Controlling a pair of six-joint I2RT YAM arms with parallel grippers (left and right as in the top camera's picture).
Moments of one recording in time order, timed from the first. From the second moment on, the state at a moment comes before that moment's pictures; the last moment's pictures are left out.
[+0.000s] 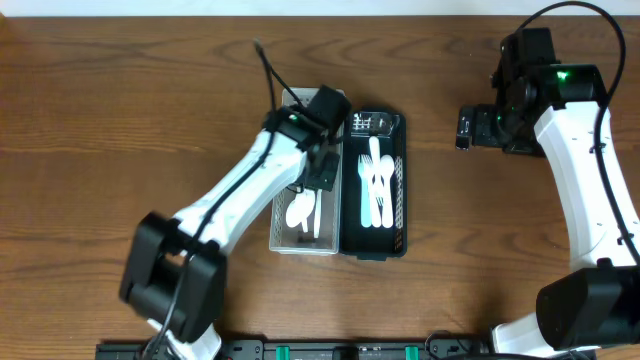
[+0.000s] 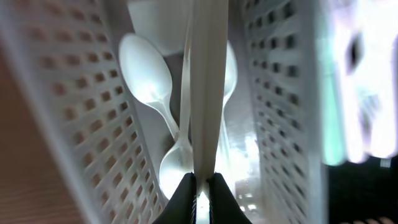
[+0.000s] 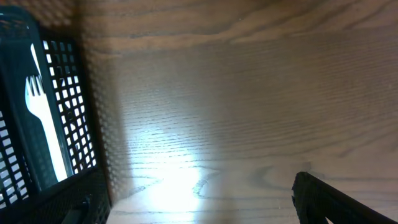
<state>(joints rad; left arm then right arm) -0.56 1.84 1.43 -1.02 -0.03 -0.30 0.06 1.69 1.63 -1.30 0.07 0.22</state>
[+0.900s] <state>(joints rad) -0.07 1.53 1.46 -0.84 -0.14 -0.23 0.06 1.69 1.62 -0.74 0.02 0.19</state>
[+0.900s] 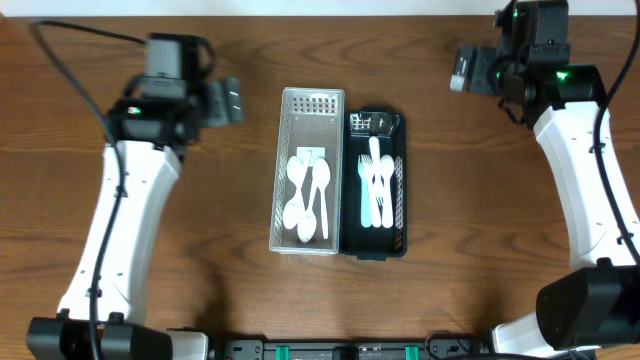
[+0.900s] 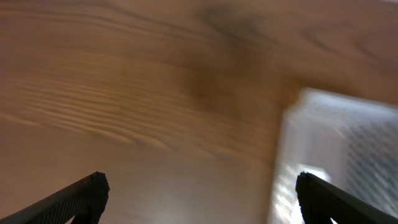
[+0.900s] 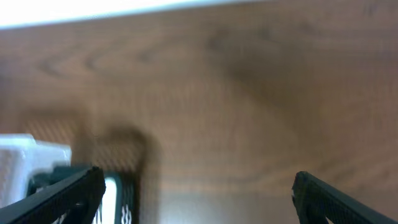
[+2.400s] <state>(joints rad) -0.16 0.34 0.77 -1.14 -0.26 -0.23 0.16 0.67 0.80 -1.07 0.35 0.52</state>
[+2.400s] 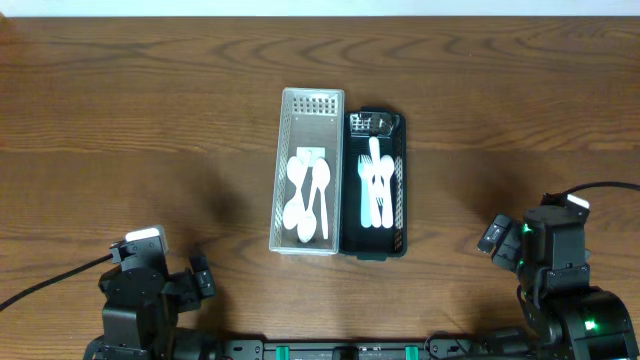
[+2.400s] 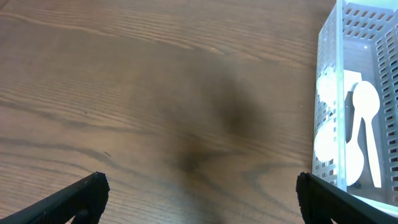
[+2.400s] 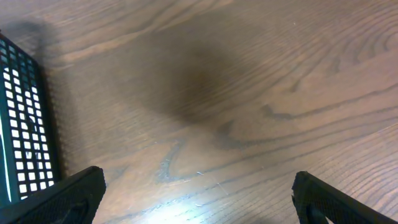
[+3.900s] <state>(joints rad) -0.16 0.34 0.77 -1.14 -0.27 -0.23 0.16 0.14 0.12 -0.01 0.17 0.14</state>
